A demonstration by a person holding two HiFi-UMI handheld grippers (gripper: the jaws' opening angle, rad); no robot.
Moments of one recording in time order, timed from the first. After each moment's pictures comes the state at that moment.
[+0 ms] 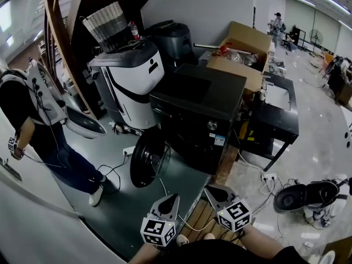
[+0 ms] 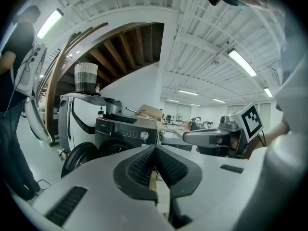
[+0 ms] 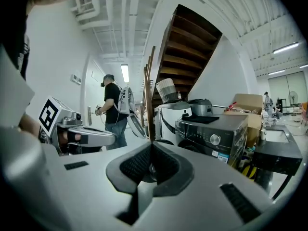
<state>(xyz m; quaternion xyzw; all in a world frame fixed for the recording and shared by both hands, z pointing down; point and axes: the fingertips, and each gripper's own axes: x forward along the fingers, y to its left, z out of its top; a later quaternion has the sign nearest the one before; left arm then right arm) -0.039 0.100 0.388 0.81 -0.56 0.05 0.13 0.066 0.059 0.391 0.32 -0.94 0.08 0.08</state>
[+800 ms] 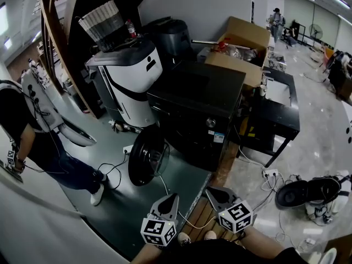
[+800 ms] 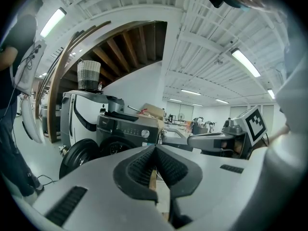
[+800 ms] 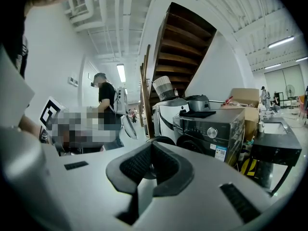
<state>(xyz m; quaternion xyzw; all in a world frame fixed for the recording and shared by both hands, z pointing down) -0.032 0.094 0.395 0.80 -0.57 0.05 0.14 0.083 0.058 0.405 0.33 -0.93 0.11 0.09</state>
